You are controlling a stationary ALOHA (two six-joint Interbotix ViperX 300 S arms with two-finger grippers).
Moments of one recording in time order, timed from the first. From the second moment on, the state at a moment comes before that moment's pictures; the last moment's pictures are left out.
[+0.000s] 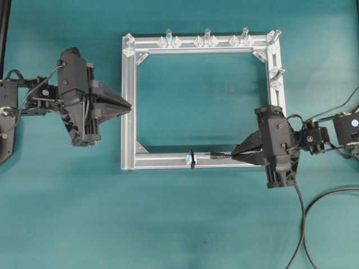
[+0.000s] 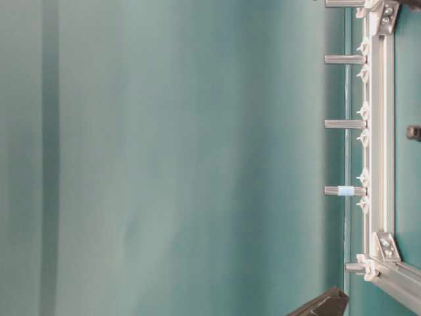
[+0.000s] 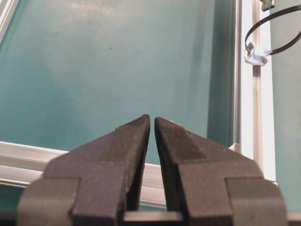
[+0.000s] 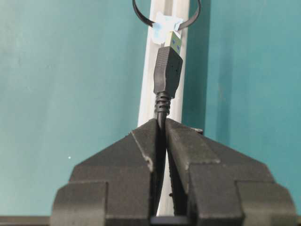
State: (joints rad) left arm 0.09 -0.31 1.05 -0.07 -0.21 -0.02; right arm 0.13 -0.17 1.01 -0.05 -0.24 0.23
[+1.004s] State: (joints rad) left arm 0.08 -0.31 1.05 -0.07 -0.21 -0.02; right arm 0.13 0.04 0.83 -0.05 -0.28 0.23
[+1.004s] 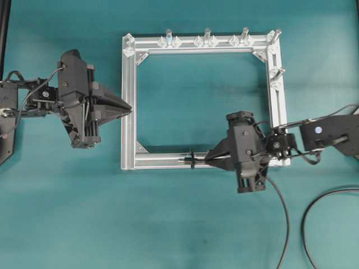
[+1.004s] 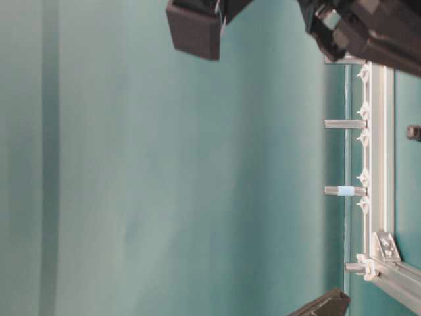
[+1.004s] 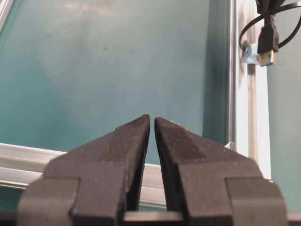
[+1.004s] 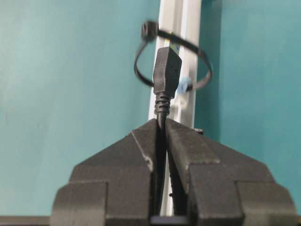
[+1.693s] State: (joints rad) left arm 0.08 -0.31 1.05 -0.07 -0.21 -0.02; right arm 0.13 0.07 0.80 -0.05 -0.28 0.23
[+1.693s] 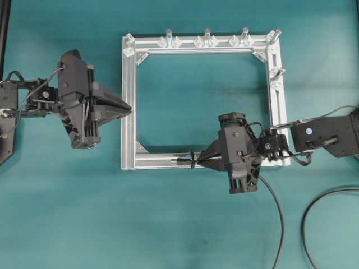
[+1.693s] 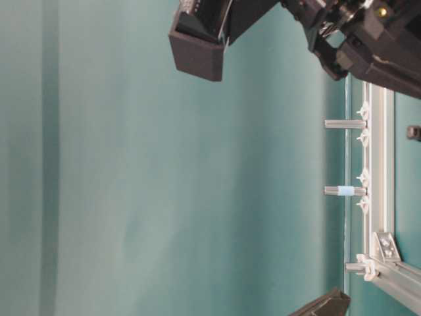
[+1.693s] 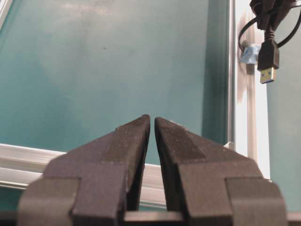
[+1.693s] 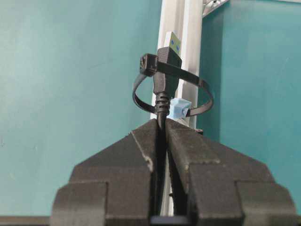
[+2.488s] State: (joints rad) left arm 0.05 -0.29 1.00 -0.06 -0.11 -0.02; right arm 0.13 0.07 0.80 -0.05 -0.28 0.23
